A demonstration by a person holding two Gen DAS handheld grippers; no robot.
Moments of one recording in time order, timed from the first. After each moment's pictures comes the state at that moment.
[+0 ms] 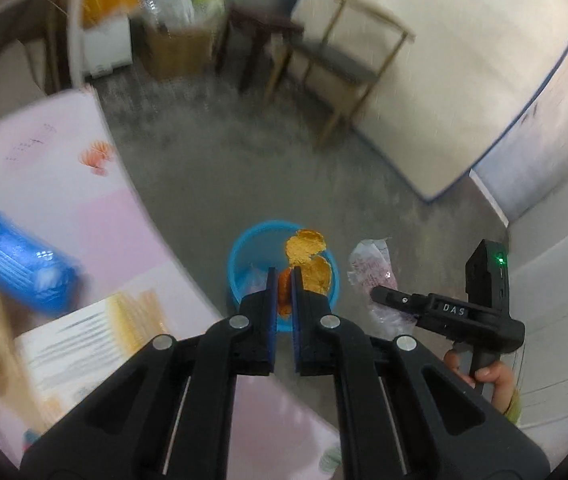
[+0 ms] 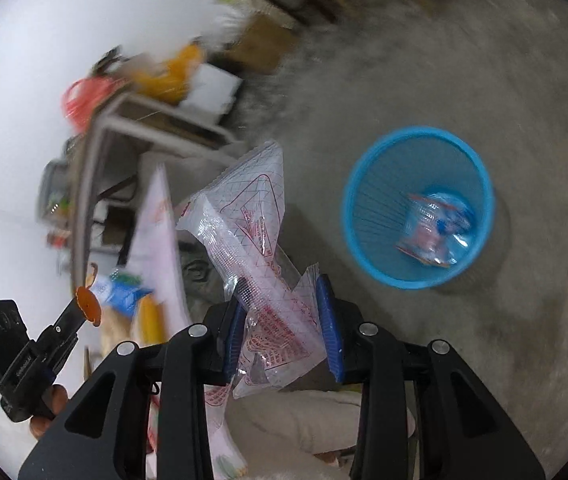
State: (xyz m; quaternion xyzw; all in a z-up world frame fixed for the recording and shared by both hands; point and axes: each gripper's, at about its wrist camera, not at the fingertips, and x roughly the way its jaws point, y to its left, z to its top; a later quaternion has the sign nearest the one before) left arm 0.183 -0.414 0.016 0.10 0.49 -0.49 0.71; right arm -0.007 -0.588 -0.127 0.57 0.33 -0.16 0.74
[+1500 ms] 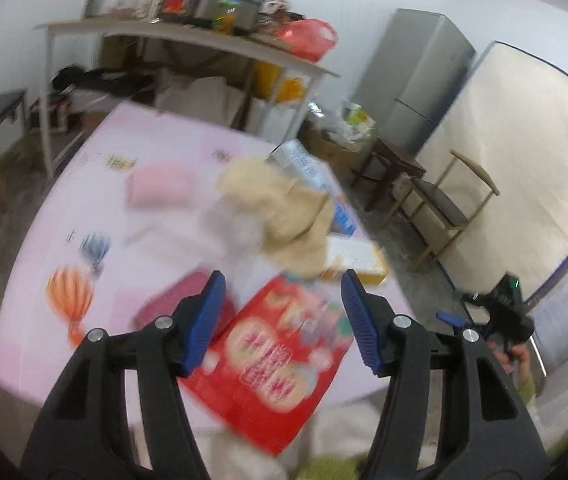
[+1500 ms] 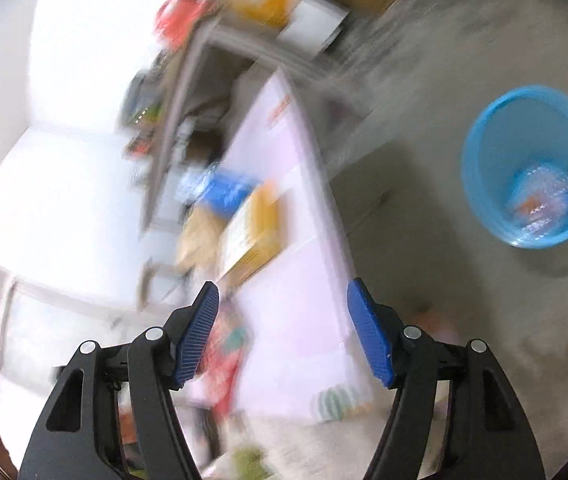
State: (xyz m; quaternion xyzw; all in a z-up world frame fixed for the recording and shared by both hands) left arm 0.087 -0.001 0.070 -0.10 0.36 -0.27 0.89; right arm 0.052 -0.450 -0.067 0.52 0.36 0.13 0.76
